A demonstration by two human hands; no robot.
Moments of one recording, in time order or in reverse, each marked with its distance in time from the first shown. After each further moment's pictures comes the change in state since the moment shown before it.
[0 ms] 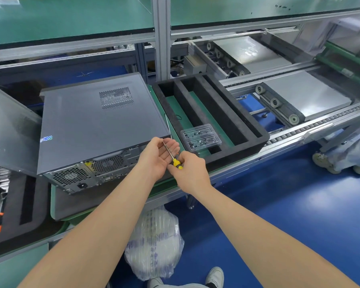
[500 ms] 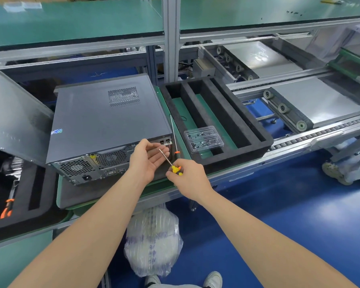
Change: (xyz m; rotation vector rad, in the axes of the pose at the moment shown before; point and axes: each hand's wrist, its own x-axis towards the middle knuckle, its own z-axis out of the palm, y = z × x) left_hand -0.019 0.001 -0.028 0.001 0.074 0.144; right_hand -0.020 0.008 -0.014 0.054 -0.170 -0.126
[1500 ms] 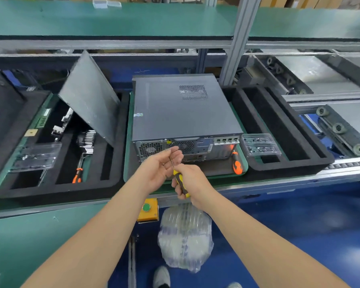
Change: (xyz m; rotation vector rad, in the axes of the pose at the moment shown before) left_hand -0.038 0.083 -0.168 -0.032 -0.187 -0.046; right_hand -0.016 -0.123 0.152 0.601 -0.318 0.412
